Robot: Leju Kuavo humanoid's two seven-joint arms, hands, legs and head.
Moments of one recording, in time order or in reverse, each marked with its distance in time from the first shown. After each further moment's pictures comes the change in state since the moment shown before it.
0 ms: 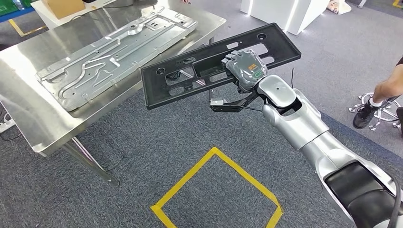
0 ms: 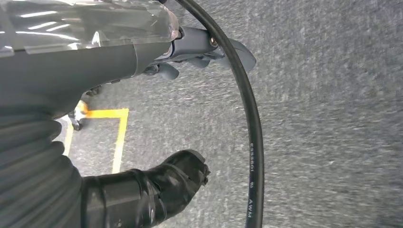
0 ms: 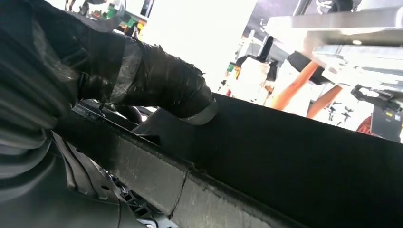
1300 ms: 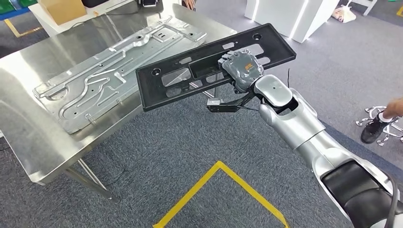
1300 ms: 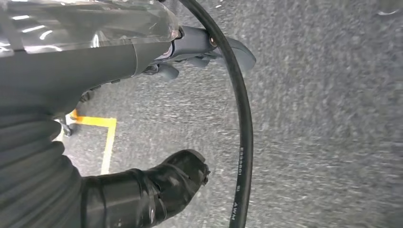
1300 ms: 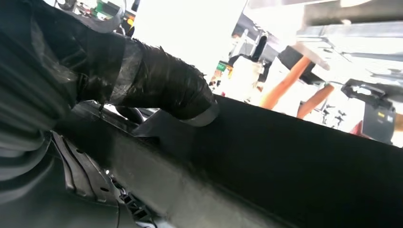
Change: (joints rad) left arm 0.003 -0.007 0.026 0.001 -0.001 -0.012 0.001; right arm -0.005 0.006 0.007 0.016 -0.006 0.008 -0.004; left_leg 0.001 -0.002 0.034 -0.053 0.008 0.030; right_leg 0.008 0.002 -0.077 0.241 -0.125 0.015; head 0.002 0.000
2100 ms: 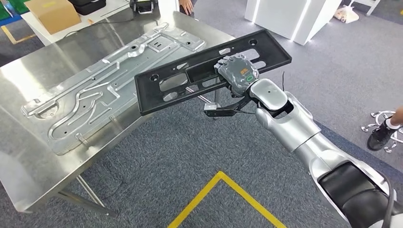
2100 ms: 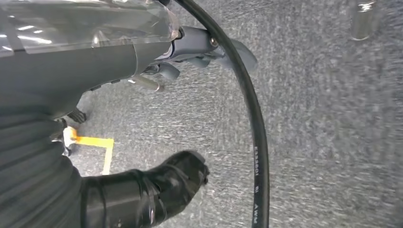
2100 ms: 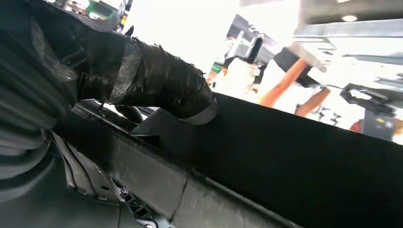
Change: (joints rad) left arm 0.014 0.011 0.000 0.007 -0.020 0.013 0.002; right arm 0.012 0.031 0.026 0.001 0.010 -0.004 0.007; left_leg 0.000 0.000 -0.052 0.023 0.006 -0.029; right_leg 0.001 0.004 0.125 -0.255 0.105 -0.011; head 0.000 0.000
